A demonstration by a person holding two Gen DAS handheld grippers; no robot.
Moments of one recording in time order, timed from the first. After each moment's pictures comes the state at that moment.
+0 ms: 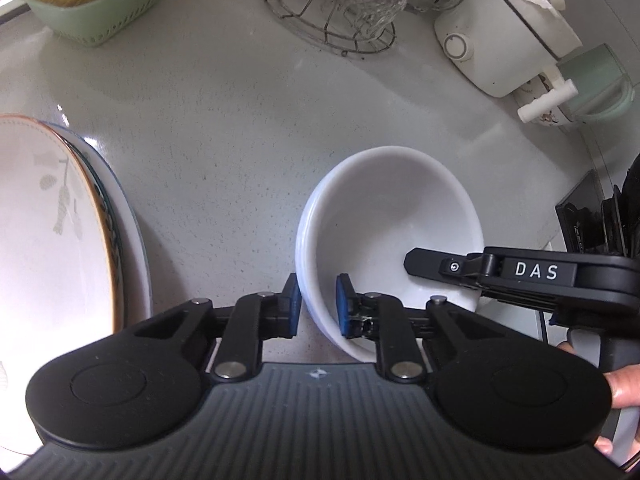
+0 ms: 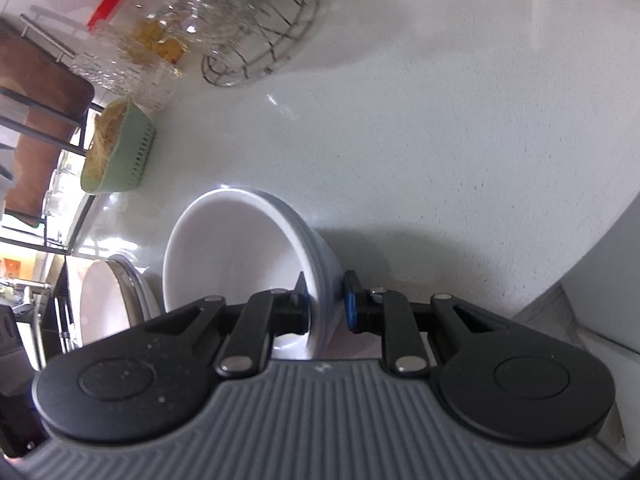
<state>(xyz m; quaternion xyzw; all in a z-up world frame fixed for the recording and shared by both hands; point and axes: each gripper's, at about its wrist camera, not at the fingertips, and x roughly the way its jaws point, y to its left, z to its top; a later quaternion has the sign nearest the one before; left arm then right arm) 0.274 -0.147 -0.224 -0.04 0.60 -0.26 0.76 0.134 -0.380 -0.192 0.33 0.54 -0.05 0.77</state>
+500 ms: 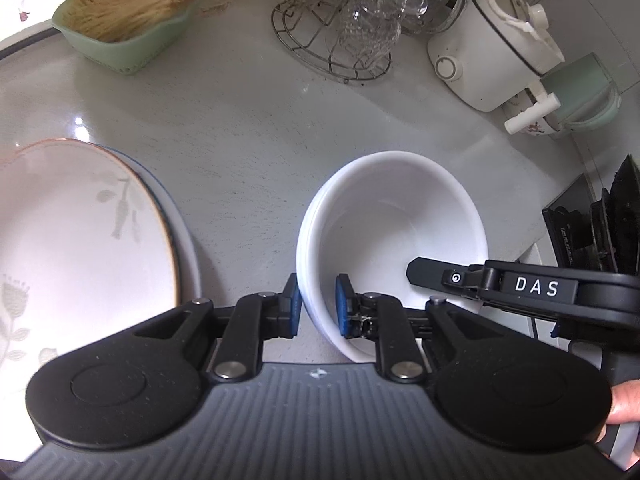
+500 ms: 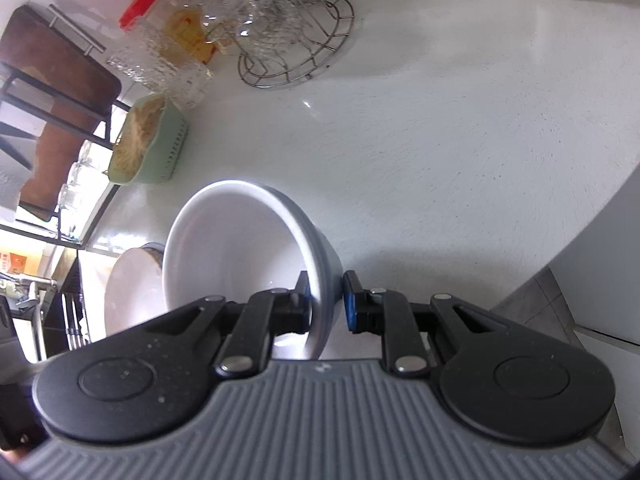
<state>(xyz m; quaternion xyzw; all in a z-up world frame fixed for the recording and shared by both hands) 0.267 -0.119 -0.179 -0.04 0.59 -0.26 0.77 0.124 -0.346 -0.151 0.32 0.53 -0.06 0.78</state>
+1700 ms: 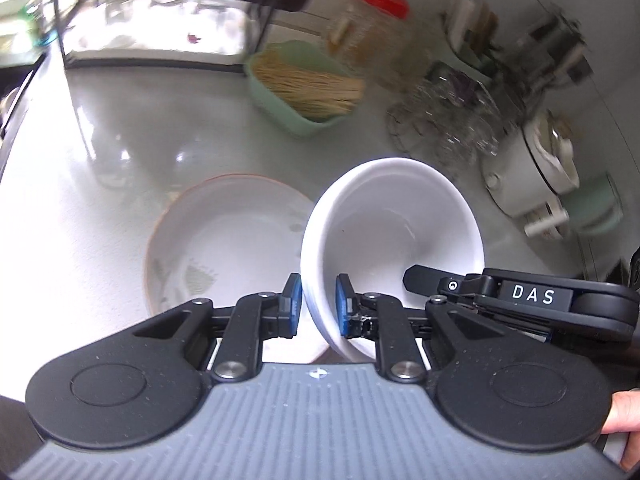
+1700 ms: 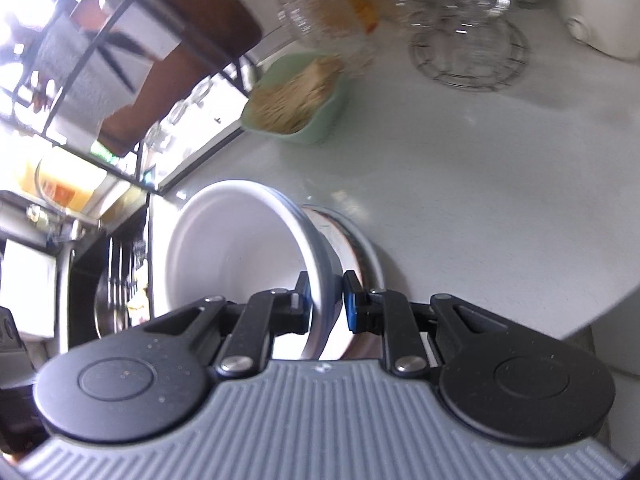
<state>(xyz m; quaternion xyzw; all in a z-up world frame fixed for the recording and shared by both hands) 0.244 0.047 -0.110 -0.15 0.54 -0.16 0.82 0.164 -0.208 -0.084 0.25 0.53 0.04 0.81</state>
